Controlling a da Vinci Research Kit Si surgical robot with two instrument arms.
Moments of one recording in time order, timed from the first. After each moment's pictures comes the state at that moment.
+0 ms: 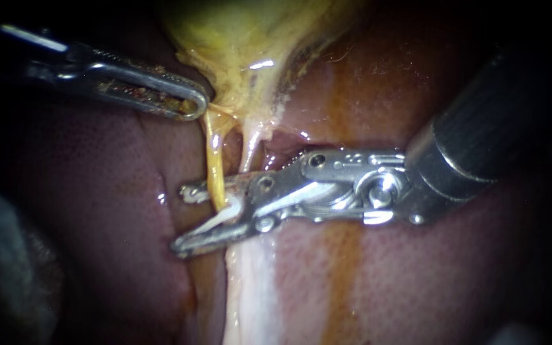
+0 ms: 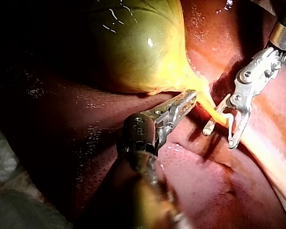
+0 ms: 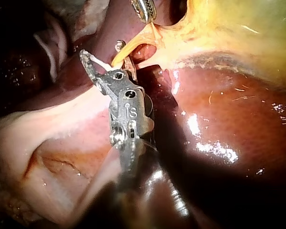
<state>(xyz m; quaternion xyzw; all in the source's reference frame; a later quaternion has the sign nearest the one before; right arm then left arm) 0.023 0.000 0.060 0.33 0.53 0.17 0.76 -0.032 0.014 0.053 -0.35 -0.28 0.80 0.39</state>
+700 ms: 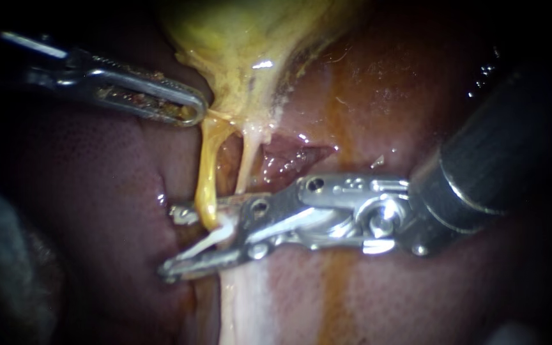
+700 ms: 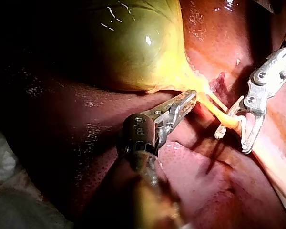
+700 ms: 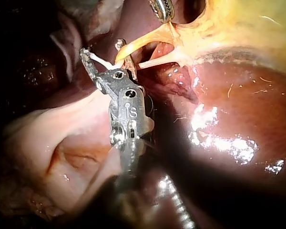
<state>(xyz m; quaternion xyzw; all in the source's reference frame) 0.024 -0.003 0.055 0.36 0.54 0.15 0.75 -0.032 0.015 0.053 -0.35 -0.28 0.80 0.39</state>
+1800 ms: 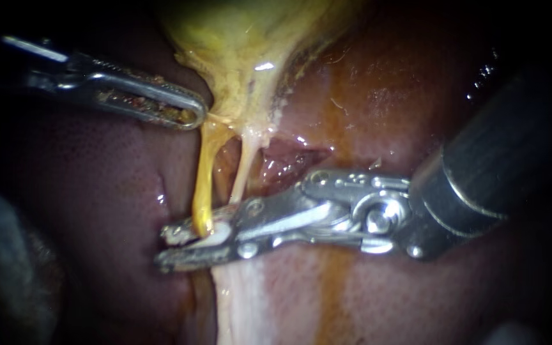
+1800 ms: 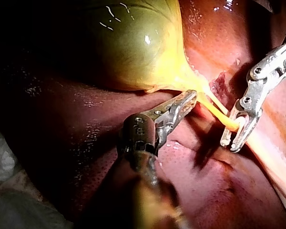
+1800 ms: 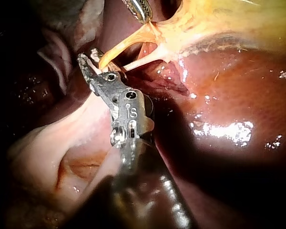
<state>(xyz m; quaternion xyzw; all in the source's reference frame) 0.023 -0.003 0.056 0.44 0.49 0.18 0.73 -0.032 0.014 0.054 -0.35 -0.28 0.80 0.39</state>
